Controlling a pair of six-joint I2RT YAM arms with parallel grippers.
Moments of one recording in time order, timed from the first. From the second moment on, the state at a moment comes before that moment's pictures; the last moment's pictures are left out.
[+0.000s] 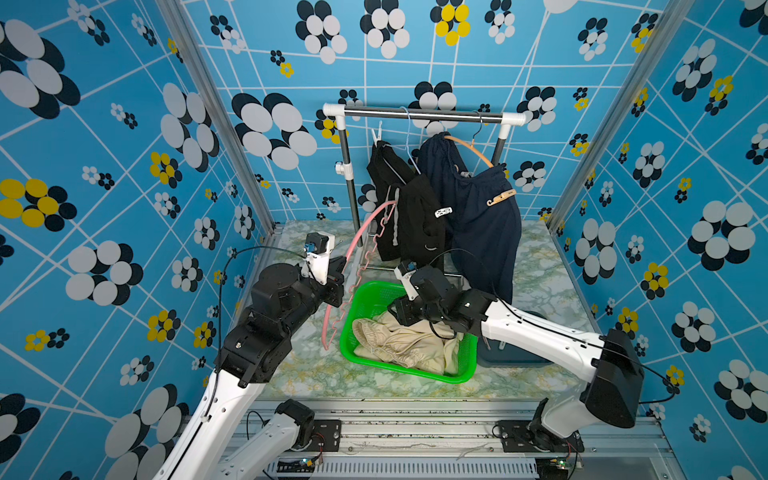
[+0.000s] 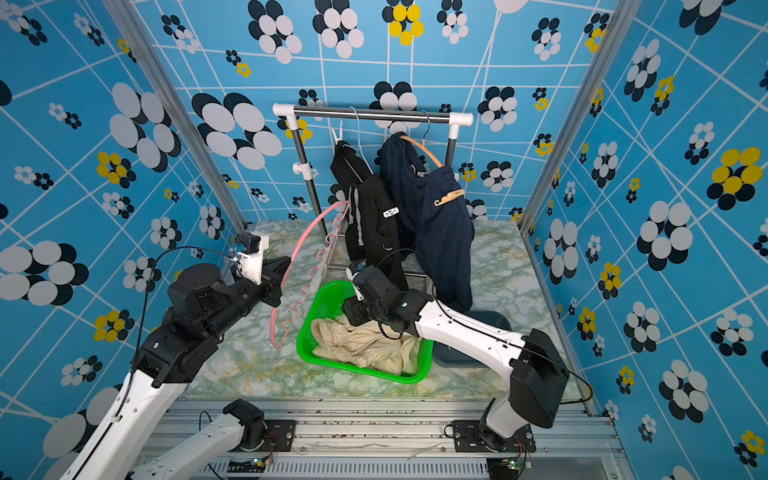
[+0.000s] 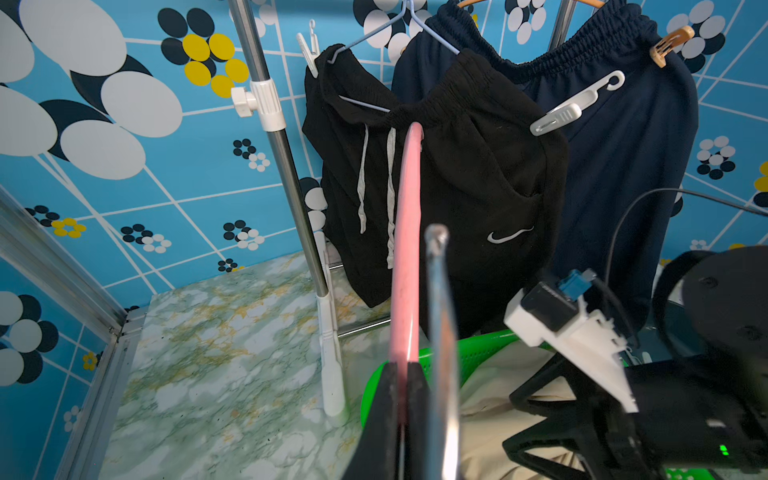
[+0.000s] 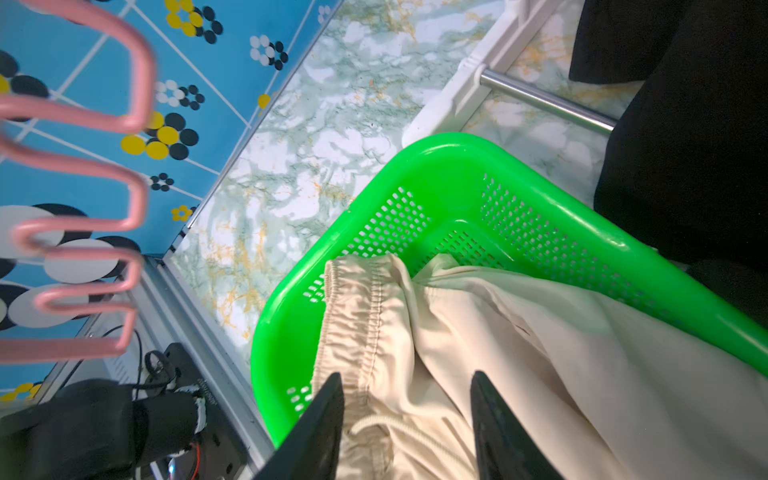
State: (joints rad) left arm -0.43 0.83 1.15 -0.52 0.02 -0.01; right arm 0.95 1.52 1.27 -0.46 0.02 0.43
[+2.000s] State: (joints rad) left arm -0.42 0.90 1.17 -0.75 0.13 -0.01; right arm 0.92 1.38 1.12 -0.43 -0.02 0.59
